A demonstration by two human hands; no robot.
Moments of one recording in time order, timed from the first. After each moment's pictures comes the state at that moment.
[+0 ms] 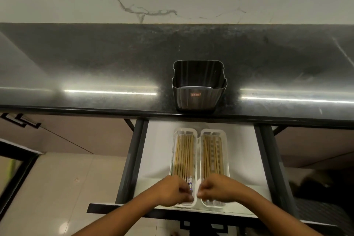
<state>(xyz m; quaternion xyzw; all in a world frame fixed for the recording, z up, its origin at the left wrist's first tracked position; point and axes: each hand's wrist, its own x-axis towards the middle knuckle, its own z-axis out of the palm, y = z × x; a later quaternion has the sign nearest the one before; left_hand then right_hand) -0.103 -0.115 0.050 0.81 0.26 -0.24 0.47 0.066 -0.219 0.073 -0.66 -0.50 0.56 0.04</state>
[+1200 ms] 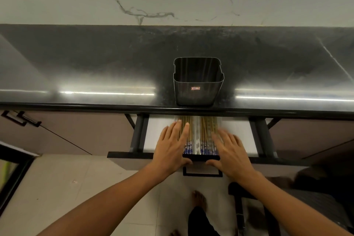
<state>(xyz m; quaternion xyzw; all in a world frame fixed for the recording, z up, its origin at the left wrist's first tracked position) -0.084 -0.090 0.057 0.96 0.27 0.06 0.06 0.088 -0.227 0.062 -0.81 -0.59 0.03 0.02</state>
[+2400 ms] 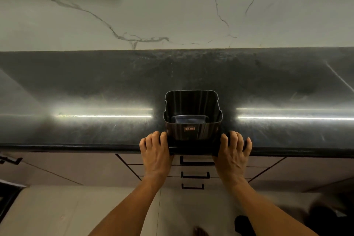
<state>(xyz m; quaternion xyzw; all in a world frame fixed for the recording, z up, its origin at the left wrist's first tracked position) -0.013 0.008 0.043 0.87 0.46 0.17 -0.03 0.154 -0.122 0.047 -0.90 -0.41 -0.13 0.12</state>
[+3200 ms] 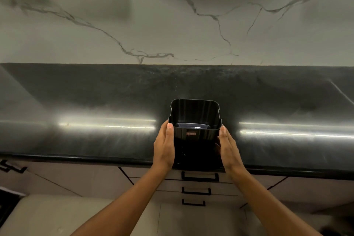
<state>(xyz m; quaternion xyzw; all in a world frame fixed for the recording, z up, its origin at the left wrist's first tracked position) 0.019 0.020 0.124 0.64 0.38 0.38 0.54 0.160 -0.089 0.133 -0.69 -0.28 0.33 0.58</state>
